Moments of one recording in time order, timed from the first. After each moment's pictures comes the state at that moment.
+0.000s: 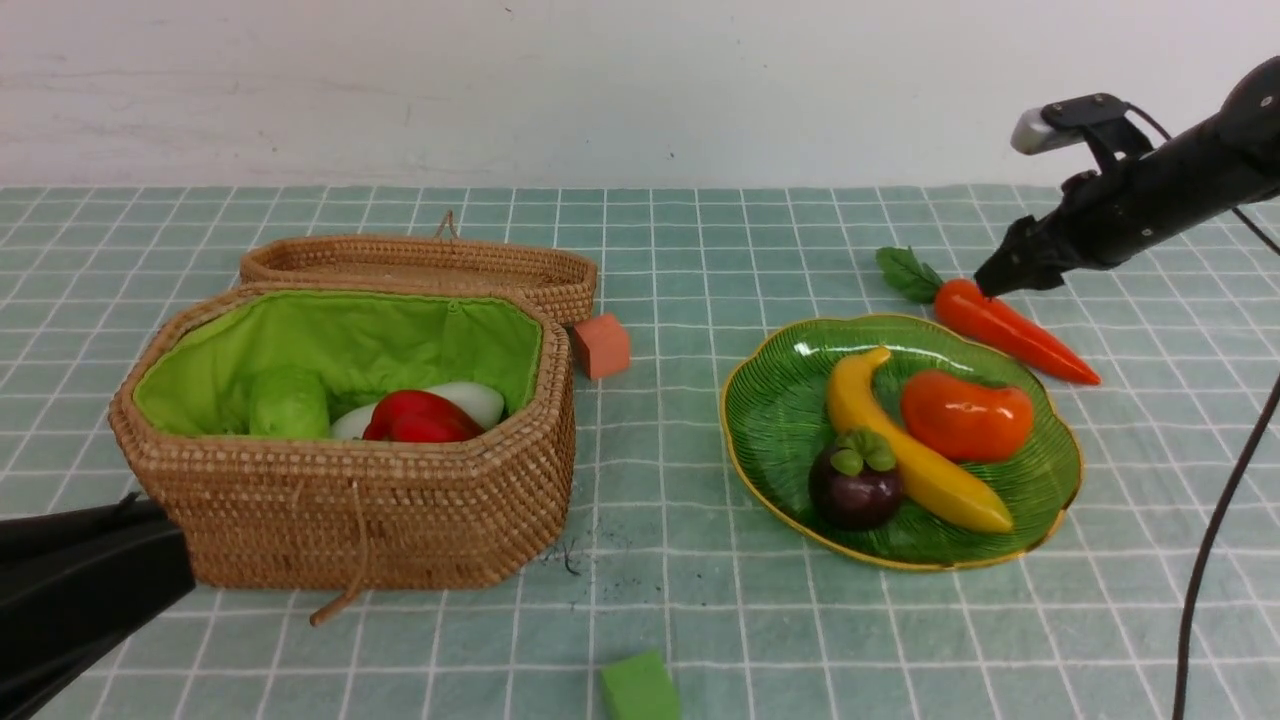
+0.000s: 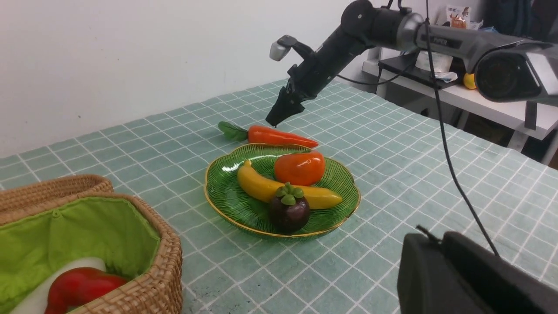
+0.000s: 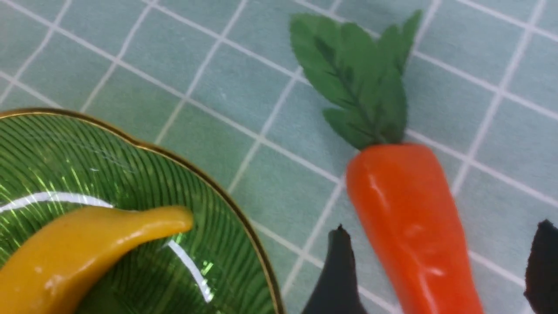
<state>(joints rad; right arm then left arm) -0.13 2.45 -2.29 0.57 1.01 -0.83 -0.77 0.40 -0.64 -0.05 0.41 -0.05</state>
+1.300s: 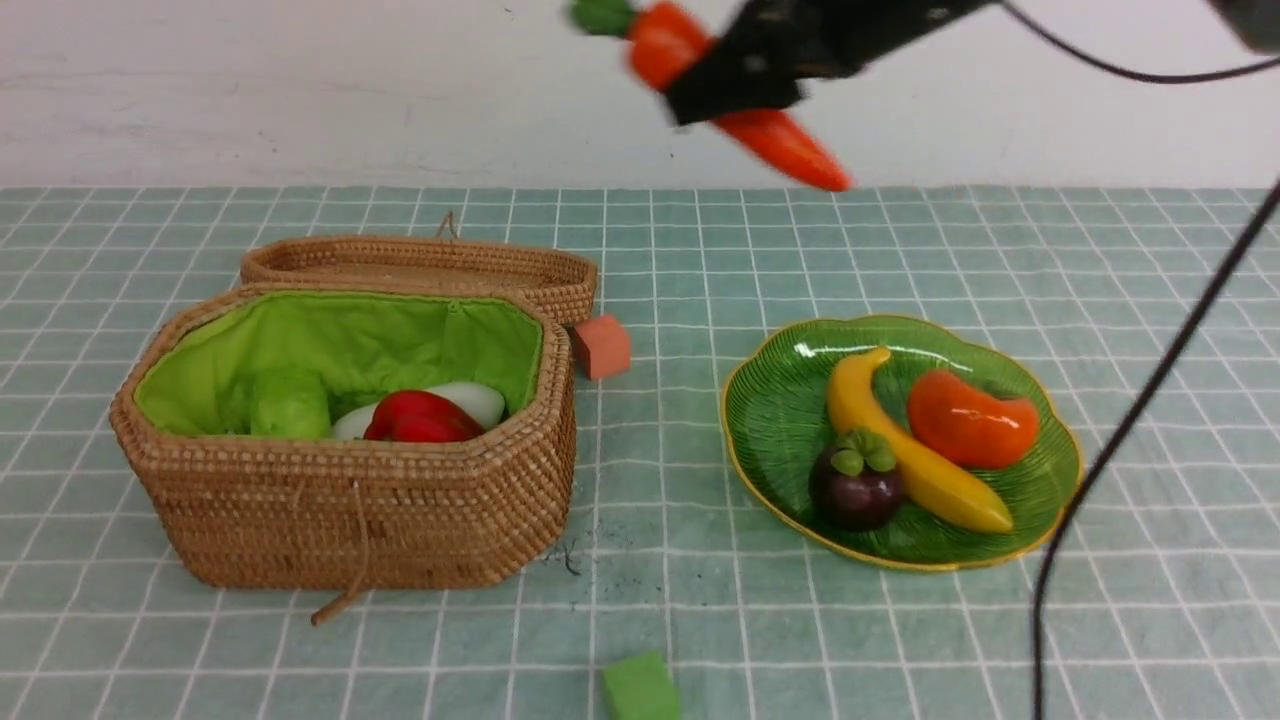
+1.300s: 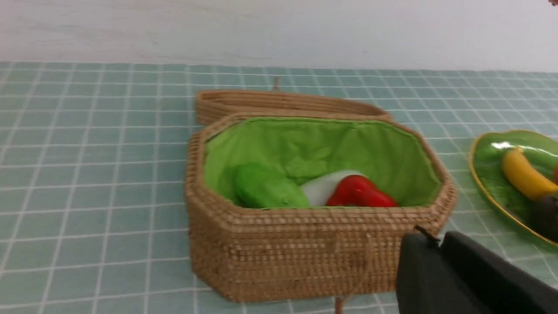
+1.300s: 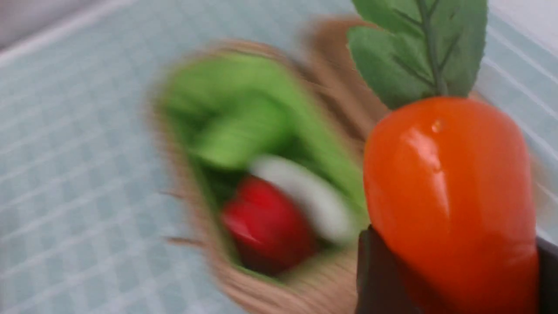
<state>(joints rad) 0.43 2.11 -2.36 0.80 1.18 -0.78 -0.77 0.40 -0.64 0.78 0.80 -0.91</state>
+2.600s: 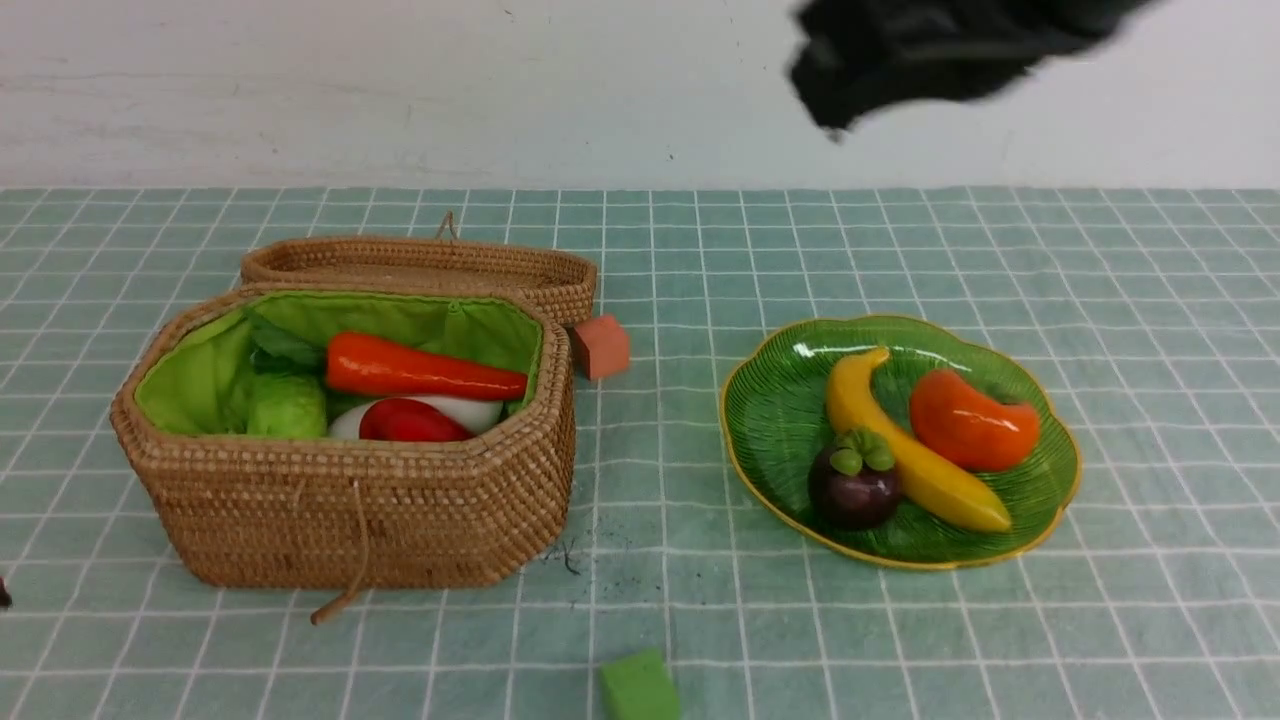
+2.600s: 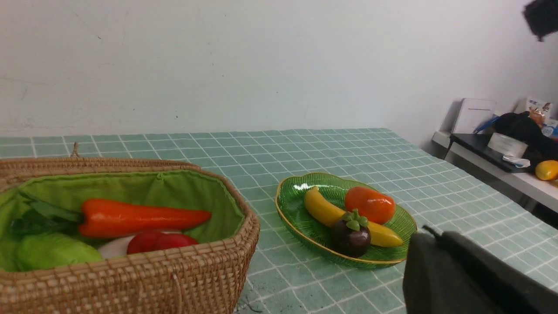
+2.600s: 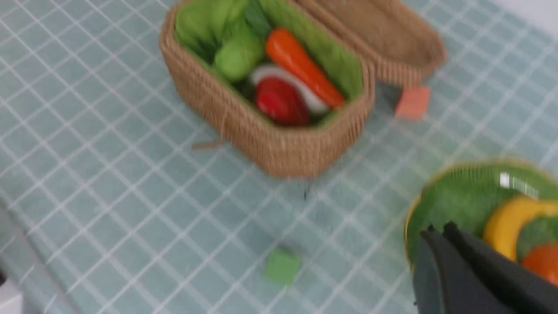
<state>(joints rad) 0.77 1.33 -1.74 0.01 1.26 0.05 -0.77 0.10 -0.41 0.40 0.40 -0.61</state>
